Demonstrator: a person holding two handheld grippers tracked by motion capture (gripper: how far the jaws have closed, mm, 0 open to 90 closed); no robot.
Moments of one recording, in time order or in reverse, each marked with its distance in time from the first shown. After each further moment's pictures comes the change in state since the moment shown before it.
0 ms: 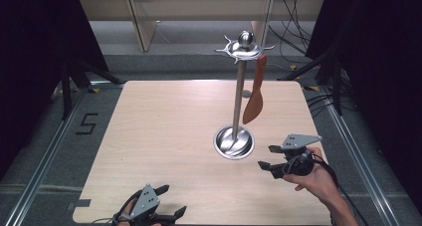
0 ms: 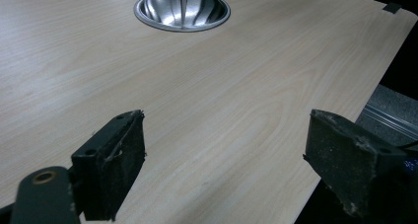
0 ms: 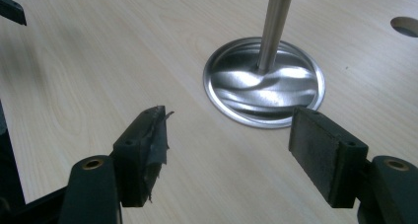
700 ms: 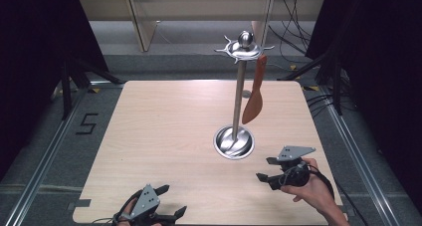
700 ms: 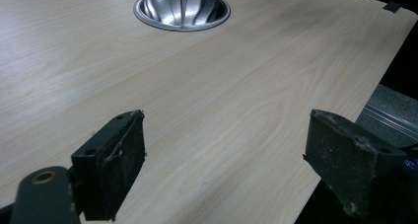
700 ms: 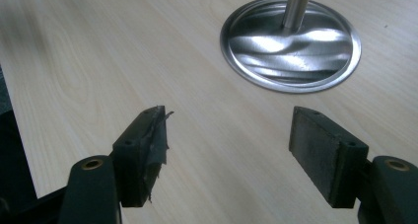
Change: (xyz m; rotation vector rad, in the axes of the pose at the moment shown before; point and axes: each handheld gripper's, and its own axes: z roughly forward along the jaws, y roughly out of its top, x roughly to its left) left arm 0.002 0.001 0.000 0.005 -0.008 0.029; right arm 0.011 -0.027 0.013 0.073 0.028 0.027
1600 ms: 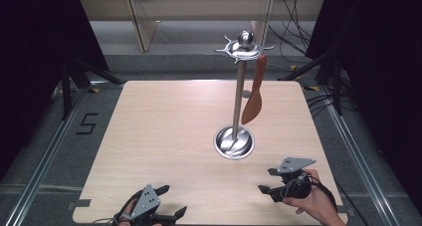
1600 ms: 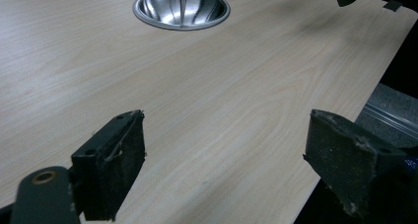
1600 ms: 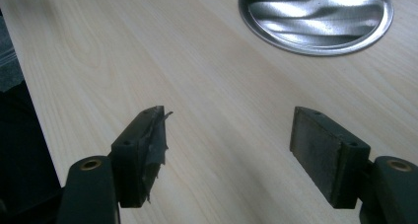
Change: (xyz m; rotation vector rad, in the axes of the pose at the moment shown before) left arm -0.003 -0.001 0.002 -0.012 0.005 -0.036; right arm 0.011 -0.025 0.001 0.039 0.016 -0.016
